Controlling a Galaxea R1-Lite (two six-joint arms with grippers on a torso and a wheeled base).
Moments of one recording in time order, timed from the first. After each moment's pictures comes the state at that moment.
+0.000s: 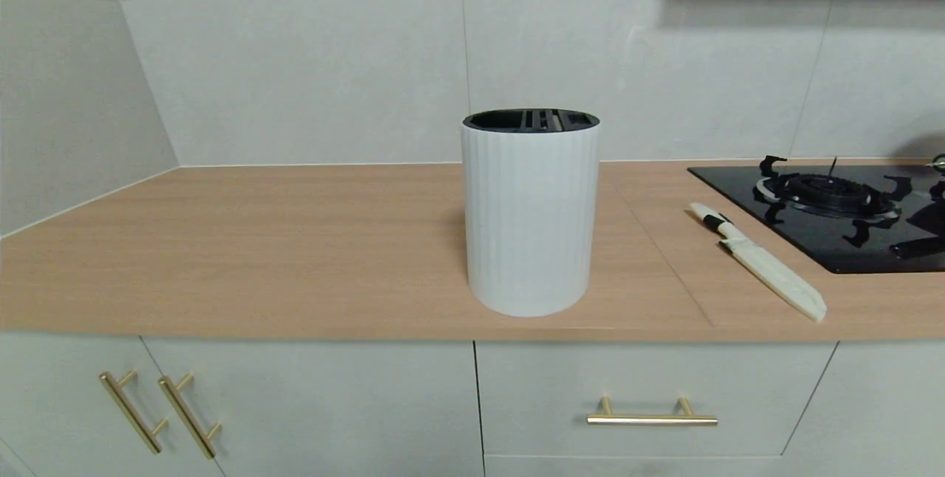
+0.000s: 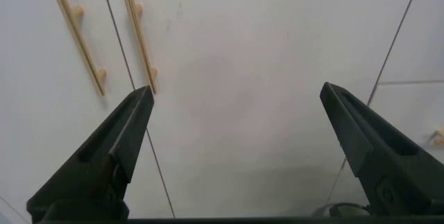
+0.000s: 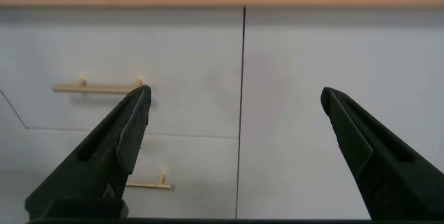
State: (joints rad) left arm 0.00 0.00 0.00 0.00 -0.05 0.01; right arm 0.00 0.00 0.00 0.00 0.04 0.00
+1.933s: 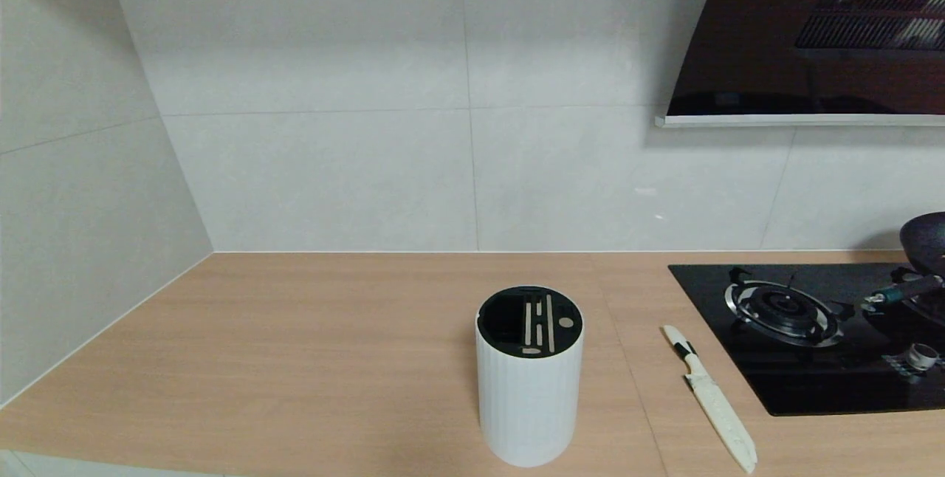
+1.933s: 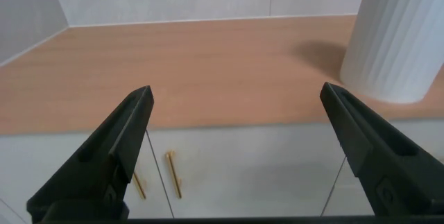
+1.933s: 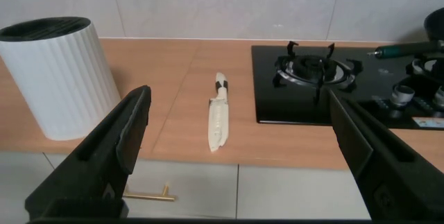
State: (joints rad) left arm 0.00 0.00 0.00 0.00 -0.05 0.01; right arm 0.00 0.00 0.00 0.00 0.04 0.00
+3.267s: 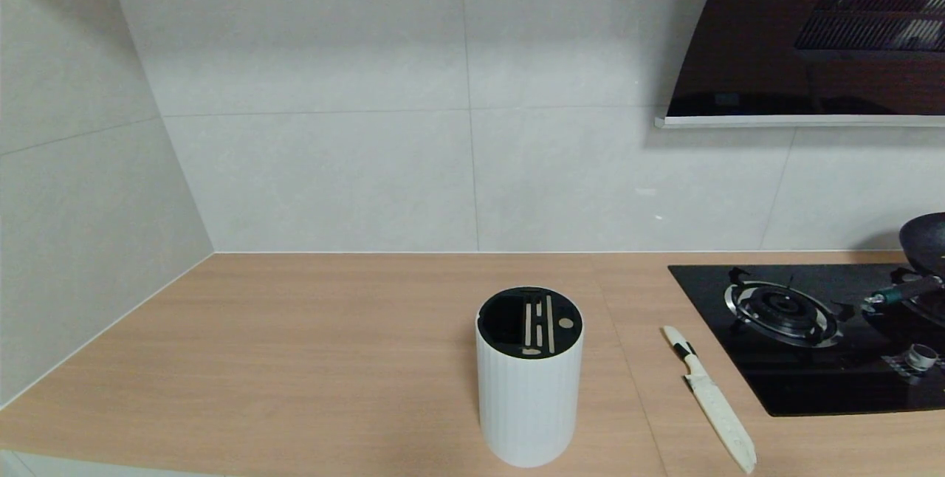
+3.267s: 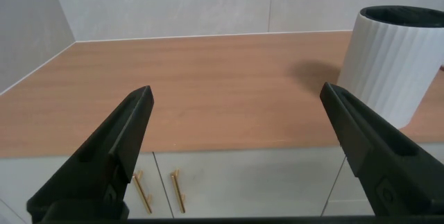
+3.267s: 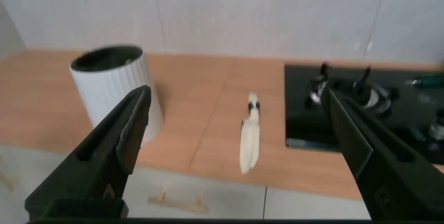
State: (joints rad) left arm 0.00 0.00 0.00 0.00 -0.05 0.01; right arm 0.01 0.25 -0.24 0.03 0.16 0.04
